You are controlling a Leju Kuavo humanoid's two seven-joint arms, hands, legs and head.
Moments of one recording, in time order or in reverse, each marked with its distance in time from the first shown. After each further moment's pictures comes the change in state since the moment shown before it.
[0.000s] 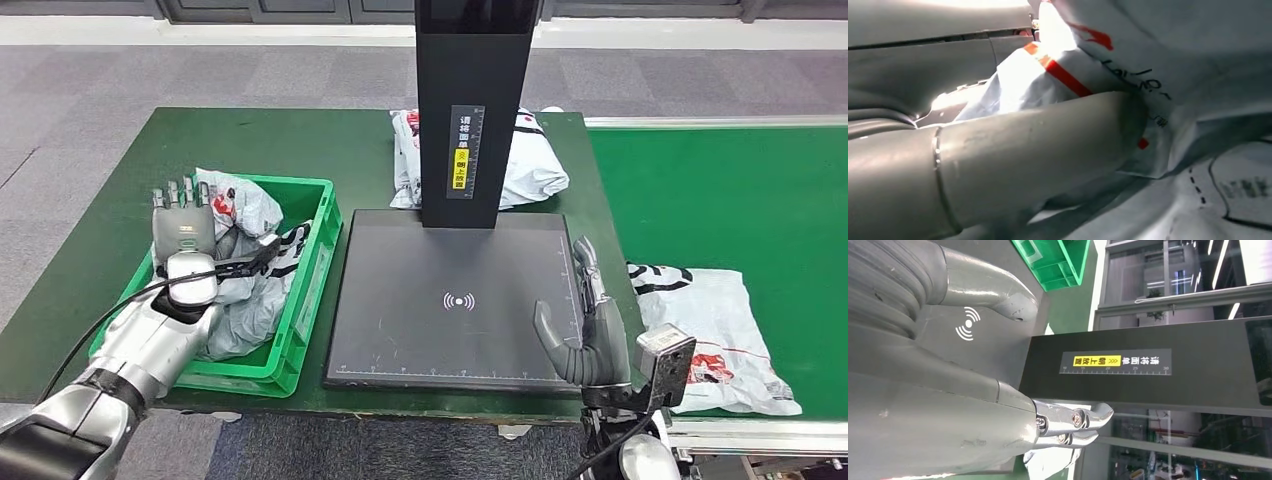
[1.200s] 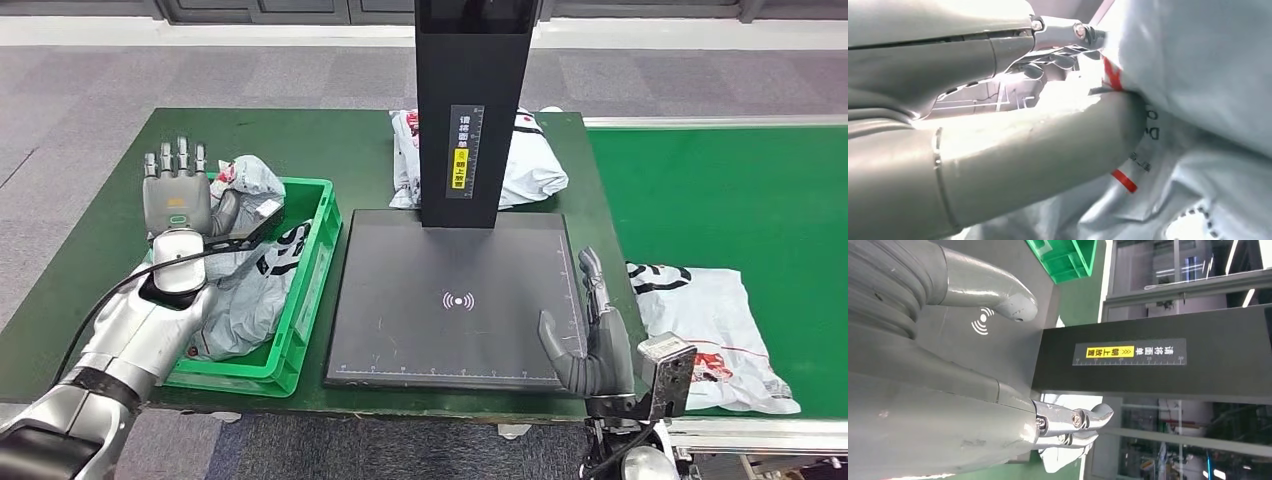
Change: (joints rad) left arm -0.013 -0.007 0.065 -0.125 0.000 0.096 -0.084; right arm 0.038 0.000 -0.007 -0.021 0.015 -0.027 0.015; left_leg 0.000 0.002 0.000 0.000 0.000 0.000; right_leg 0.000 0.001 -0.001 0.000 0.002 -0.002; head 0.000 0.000
